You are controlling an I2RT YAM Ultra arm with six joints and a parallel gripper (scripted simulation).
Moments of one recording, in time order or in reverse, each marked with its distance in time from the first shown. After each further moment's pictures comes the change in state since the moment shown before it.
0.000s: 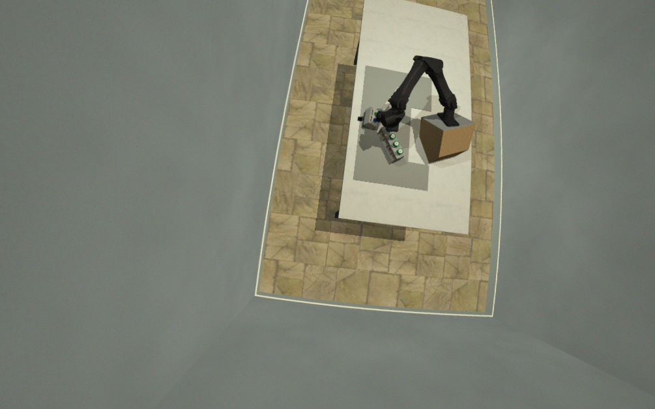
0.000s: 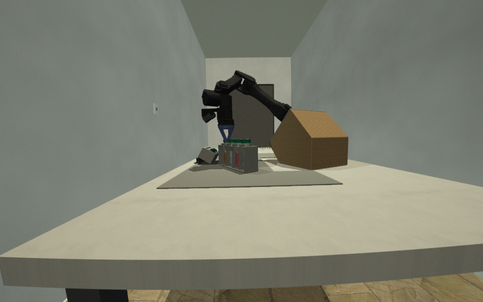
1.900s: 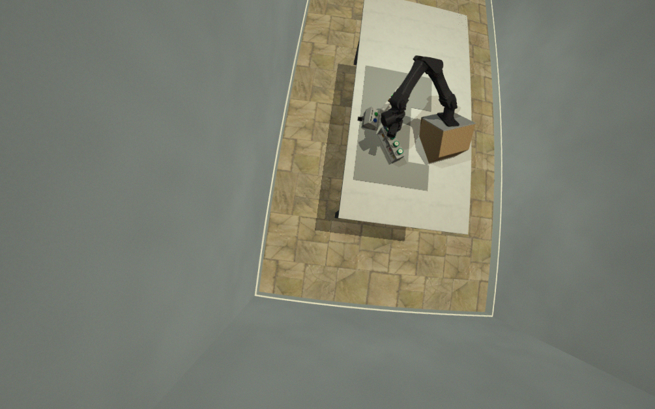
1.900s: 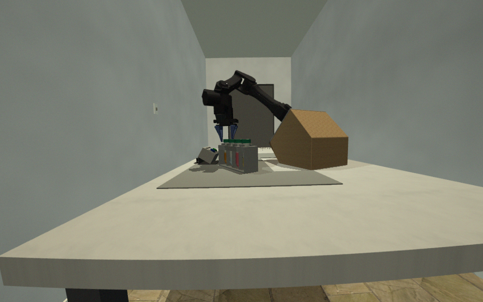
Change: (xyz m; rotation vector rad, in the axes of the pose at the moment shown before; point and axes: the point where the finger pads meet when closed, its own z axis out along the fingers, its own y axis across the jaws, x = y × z) arm 0.000 0.000 -0.001 0.001 0.002 -1.418
